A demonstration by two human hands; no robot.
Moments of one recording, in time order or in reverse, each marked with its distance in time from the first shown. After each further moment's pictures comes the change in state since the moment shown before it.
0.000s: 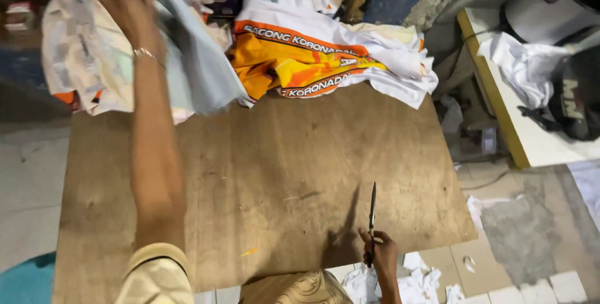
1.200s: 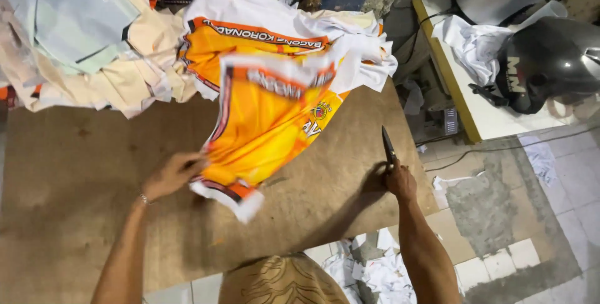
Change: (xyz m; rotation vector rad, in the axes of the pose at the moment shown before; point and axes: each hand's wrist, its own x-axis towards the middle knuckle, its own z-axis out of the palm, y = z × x) left_hand -0.285 0.193 -0.020 0.622 -1.158 -0.714; right_hand 0.231 -0.056 -0.123 -1.219 0.164 -0.535
